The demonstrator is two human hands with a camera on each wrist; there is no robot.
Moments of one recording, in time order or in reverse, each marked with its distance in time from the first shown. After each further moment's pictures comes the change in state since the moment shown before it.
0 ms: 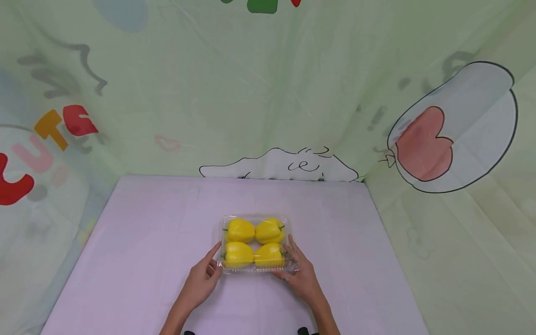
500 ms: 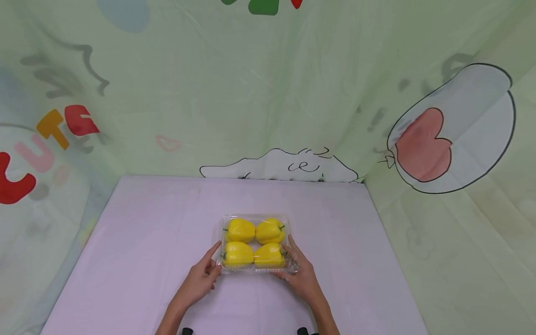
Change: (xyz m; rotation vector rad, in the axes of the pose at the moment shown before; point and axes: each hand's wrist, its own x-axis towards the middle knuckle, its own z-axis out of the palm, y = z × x) left_hand 0.004 -0.004 -0.009 -0.163 -0.147 -0.039; right_hand 0.000 -0.002 -0.001 -0.011 -0.021 0.025
